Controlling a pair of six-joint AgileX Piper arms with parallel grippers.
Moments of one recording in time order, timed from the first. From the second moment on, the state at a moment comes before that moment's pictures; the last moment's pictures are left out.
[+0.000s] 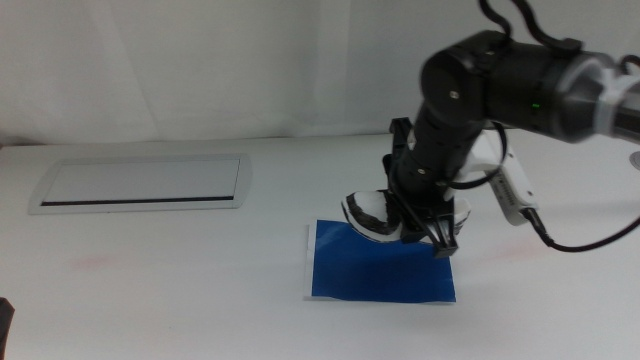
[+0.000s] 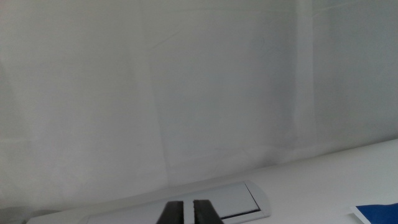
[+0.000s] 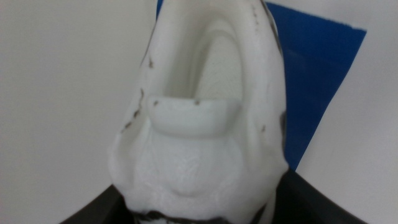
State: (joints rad) left arm -0.08 0.01 0.00 0.13 0.07 0.00; right arm 0.68 1.94 -1.56 -0.04 1.06 1.98
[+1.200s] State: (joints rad) left arm -0.08 0.01 0.00 0.13 0.07 0.00; right arm 0.72 2.14 -1.64 -0.06 1.09 2.11
